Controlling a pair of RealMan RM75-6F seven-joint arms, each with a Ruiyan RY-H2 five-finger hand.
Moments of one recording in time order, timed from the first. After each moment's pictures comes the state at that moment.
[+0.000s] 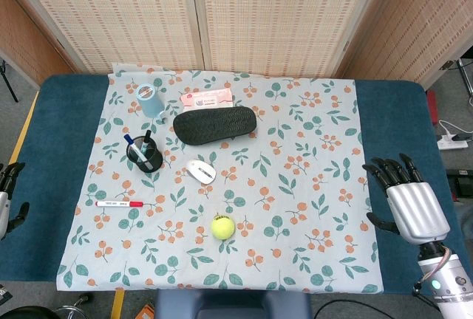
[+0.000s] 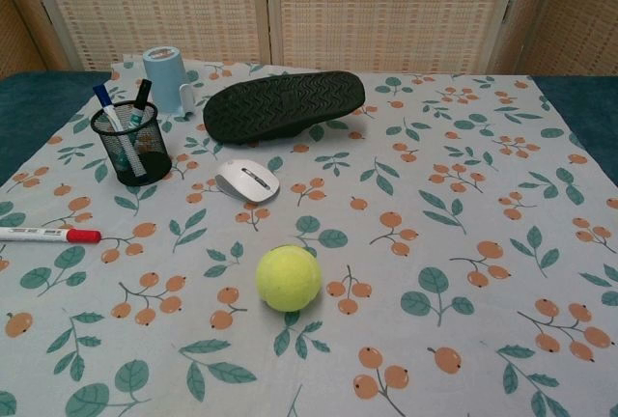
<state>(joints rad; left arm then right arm) -0.17 -1.12 -0.13 -1.46 1.35 1.39 -0.02 0.22 -0.76 0.08 -2.25 -1.38 1.34 -0.42</state>
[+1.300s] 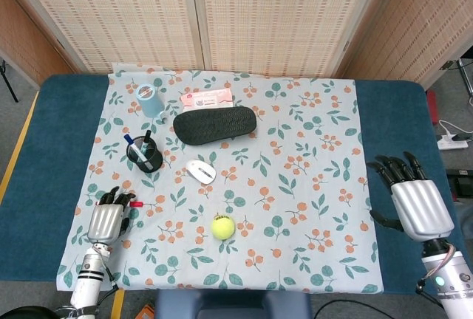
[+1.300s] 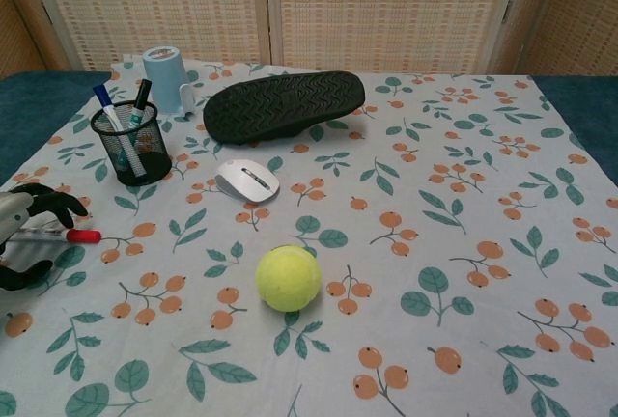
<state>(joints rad) -0.30 -1.71 -0.09 -1.23 1.29 1.26 0.32 0.23 -0.75 0.09 -2.22 -1.35 1.32 -0.37</state>
